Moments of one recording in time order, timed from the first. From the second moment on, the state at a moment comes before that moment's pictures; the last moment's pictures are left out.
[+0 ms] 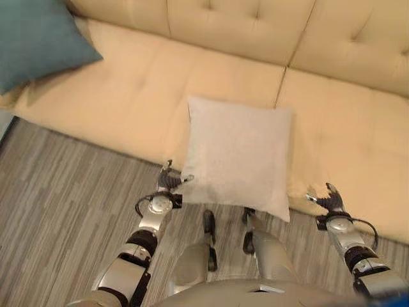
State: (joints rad) left arm -0.32 0.28 -0.25 0.77 -0.26 -0.16 0.31; right arm -0.12 -0.38 0.17 0.65 0.09 -0.13 -0.33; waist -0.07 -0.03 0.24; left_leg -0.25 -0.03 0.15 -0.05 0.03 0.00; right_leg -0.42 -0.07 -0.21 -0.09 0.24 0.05
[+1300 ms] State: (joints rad) left arm -0.55 0.14 -0.30 0.85 -0.66 -0.29 0.40; right arm -0.54 -0.18 0.29 0.81 0.62 -0.27 -0.41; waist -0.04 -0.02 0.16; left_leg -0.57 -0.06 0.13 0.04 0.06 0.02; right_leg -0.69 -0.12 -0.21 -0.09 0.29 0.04
